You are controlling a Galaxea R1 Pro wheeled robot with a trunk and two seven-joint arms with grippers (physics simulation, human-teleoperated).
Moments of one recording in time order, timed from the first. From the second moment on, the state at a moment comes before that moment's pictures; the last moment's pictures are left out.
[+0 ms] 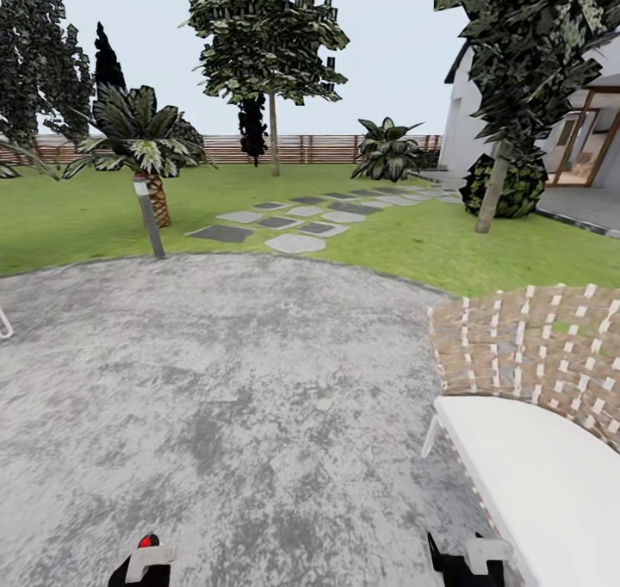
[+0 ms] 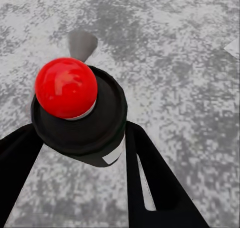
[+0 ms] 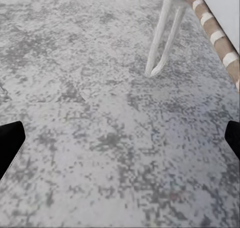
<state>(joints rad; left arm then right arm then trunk) -0.27 0.11 0.06 -0.33 0.01 -0.43 0.03 -0.14 -0.09 -0.05 -0.62 0.00 -0.40 0.00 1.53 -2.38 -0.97</state>
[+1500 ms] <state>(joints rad) -0.27 0.11 0.06 -0.33 0.01 -0.43 0.03 -0.14 -0.09 -0.05 -0.62 0.00 -0.40 0.00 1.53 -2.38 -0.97</state>
